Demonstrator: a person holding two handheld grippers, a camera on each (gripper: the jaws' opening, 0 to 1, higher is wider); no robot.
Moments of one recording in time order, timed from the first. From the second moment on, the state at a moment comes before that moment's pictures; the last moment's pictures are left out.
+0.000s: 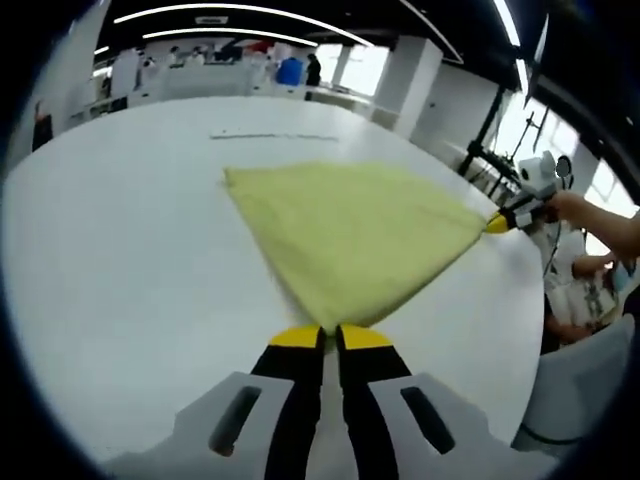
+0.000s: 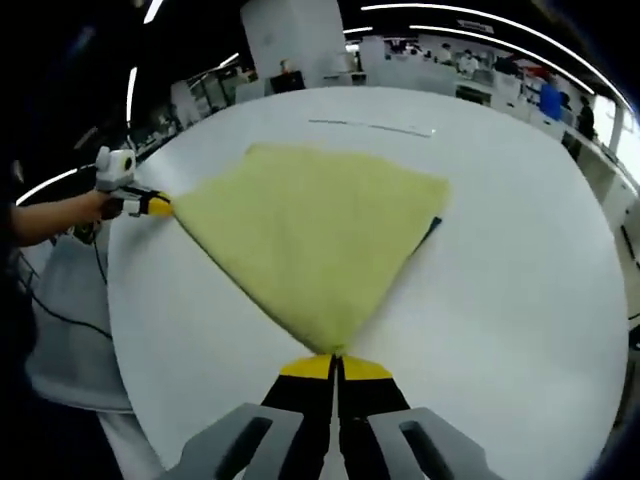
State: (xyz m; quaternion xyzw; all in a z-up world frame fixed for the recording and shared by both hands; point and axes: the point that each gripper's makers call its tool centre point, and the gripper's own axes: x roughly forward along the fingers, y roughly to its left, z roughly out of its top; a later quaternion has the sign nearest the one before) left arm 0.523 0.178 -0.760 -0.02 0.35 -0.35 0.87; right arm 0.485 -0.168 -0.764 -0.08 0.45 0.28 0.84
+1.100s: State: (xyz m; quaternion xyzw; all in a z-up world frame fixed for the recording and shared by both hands) left arm 0.492 0.170 -0.765 0.00 0.37 -0.36 0.86; right arm 0.449 -0.181 -0.771 -0.12 0.46 0.28 0.83
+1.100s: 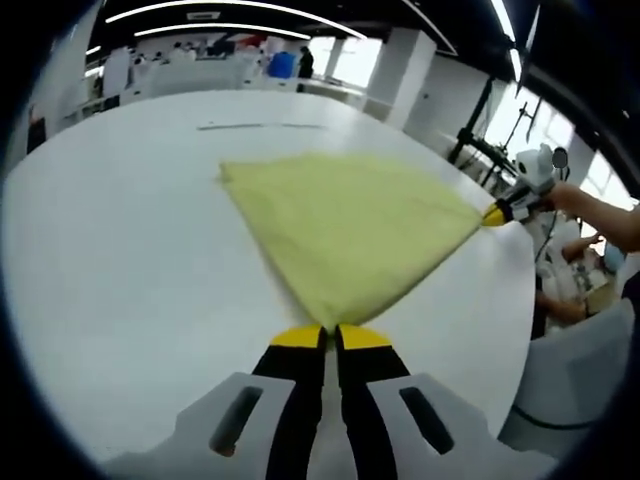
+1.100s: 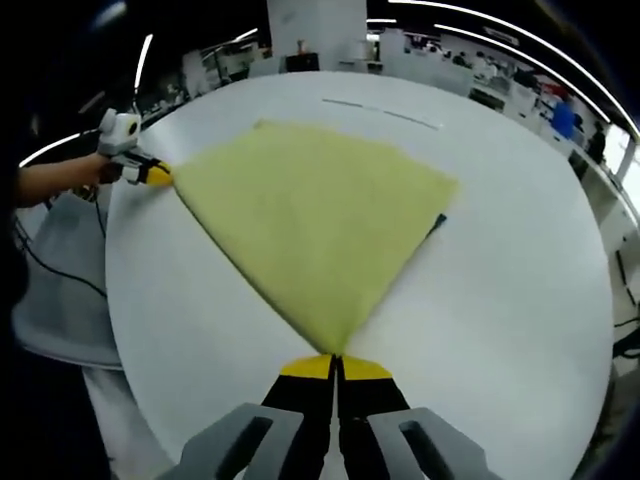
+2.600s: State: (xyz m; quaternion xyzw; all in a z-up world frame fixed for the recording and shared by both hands) left arm 0.471 0.174 -0.722 0.00 0.33 -0.32 0.89; right arm 0.449 -0.152 -0.709 0.05 0.37 0.24 0.90
